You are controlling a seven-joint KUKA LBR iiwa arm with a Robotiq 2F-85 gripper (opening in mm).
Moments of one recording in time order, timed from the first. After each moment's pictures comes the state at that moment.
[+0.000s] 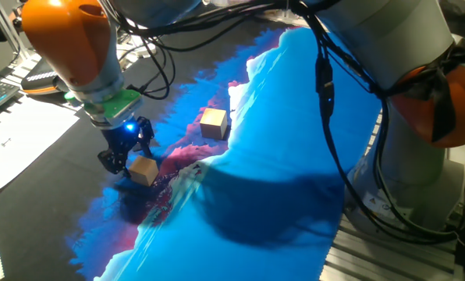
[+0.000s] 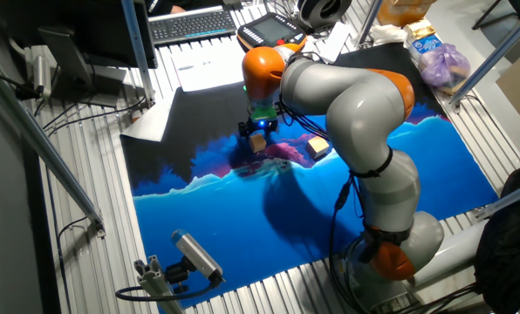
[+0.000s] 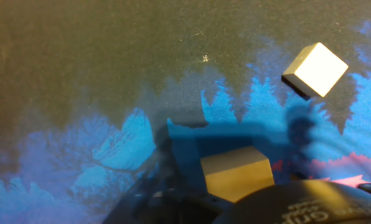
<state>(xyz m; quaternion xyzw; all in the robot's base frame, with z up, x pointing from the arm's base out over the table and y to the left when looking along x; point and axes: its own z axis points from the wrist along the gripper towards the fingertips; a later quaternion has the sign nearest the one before) 0.564 0.194 0.060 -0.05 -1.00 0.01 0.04</state>
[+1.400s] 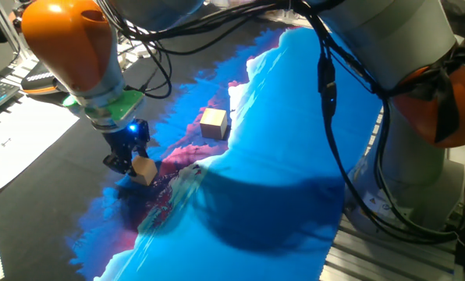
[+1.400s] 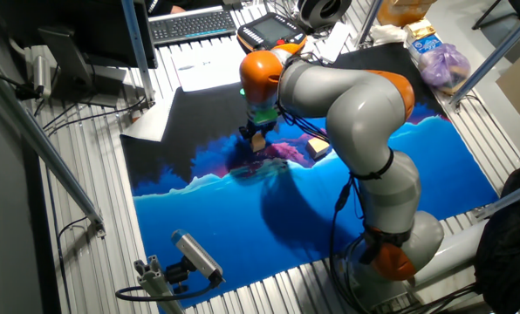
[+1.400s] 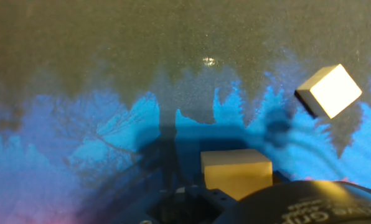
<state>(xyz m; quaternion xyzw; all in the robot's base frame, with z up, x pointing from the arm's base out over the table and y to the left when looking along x) 0.568 0.191 0.073 0.05 -1.00 0.01 0.03</state>
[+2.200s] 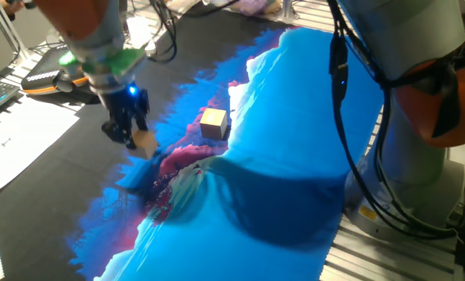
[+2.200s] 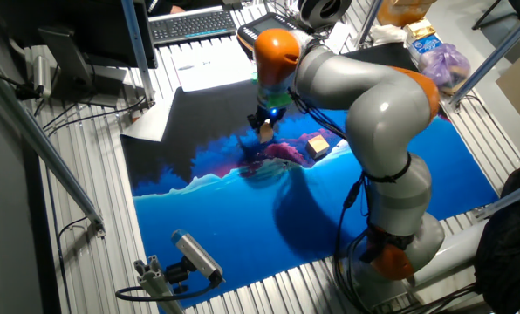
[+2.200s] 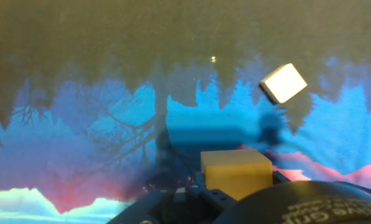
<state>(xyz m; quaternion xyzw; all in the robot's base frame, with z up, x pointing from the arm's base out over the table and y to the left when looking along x) 0.558 0.169 0.156 0.05 -1.00 -0.01 0.03</state>
